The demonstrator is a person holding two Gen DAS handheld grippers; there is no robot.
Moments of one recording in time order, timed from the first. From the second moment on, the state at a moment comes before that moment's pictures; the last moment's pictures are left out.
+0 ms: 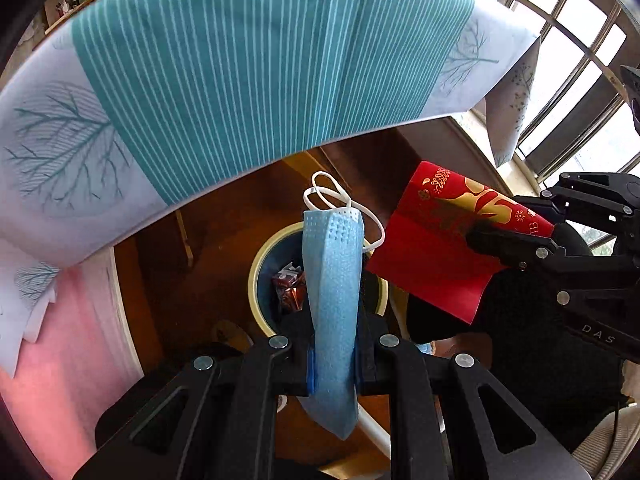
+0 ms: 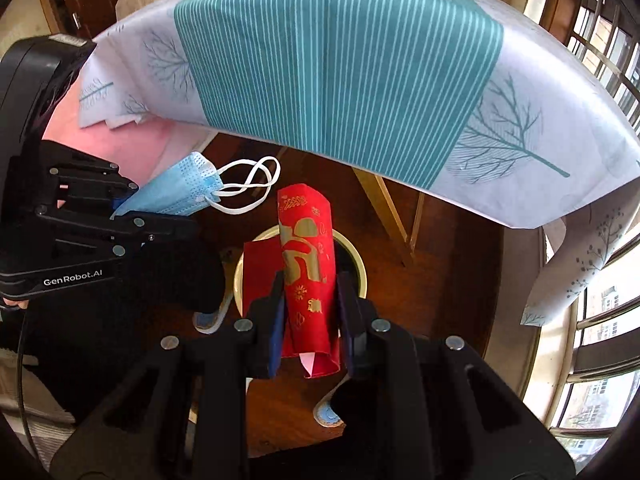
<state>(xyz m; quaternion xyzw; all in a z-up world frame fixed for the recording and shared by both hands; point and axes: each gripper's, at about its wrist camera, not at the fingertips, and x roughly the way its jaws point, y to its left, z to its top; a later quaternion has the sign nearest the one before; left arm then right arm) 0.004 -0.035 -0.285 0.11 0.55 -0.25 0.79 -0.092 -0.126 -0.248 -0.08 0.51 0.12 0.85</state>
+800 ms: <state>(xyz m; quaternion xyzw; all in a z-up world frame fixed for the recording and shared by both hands) 0.093 -0.067 -0.462 0.12 0.62 -0.24 0.73 0.017 -0.133 -0.435 -0.02 0.60 0.11 0.79</state>
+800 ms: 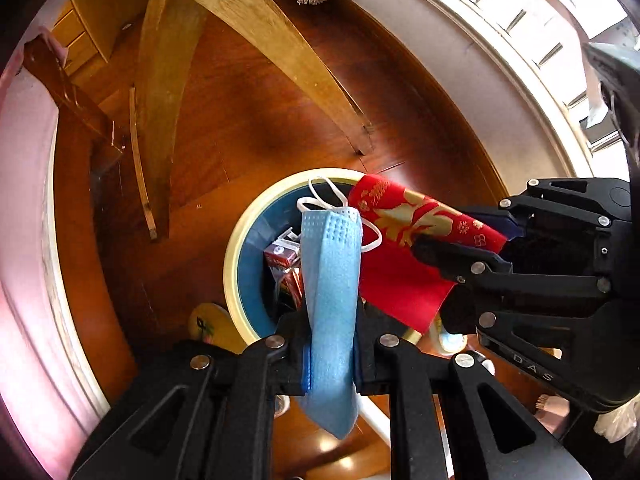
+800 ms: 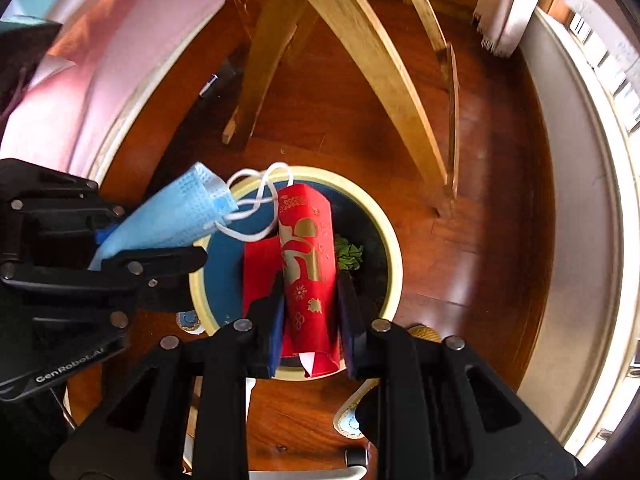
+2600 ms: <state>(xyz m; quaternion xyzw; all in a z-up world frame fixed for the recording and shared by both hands) 0.085 -0.039 -0.414 0.10 0.61 -0.21 0.76 -0.005 -0.126 -0.406 -0.02 0.56 0.12 0.82</state>
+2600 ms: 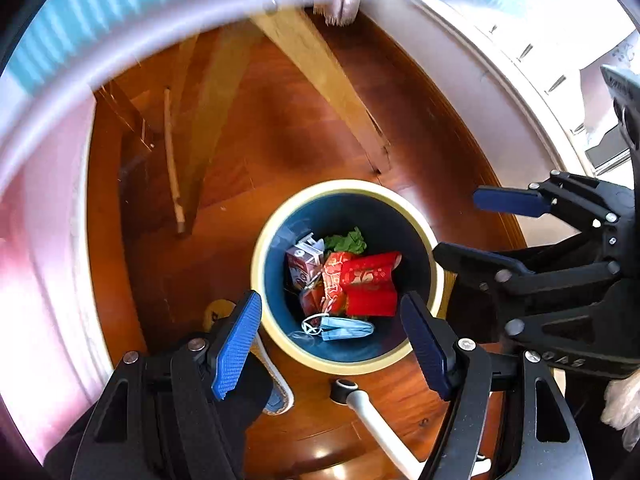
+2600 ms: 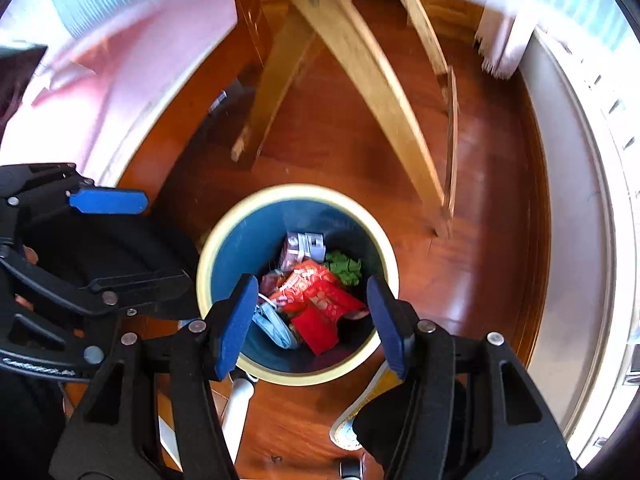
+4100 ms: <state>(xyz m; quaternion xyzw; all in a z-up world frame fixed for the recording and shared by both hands) 0.368 -0.020 -0.025 0.12 0.41 -0.18 0.89 0.312 -0.207 -0.058 0.11 0.42 0.10 0.90</state>
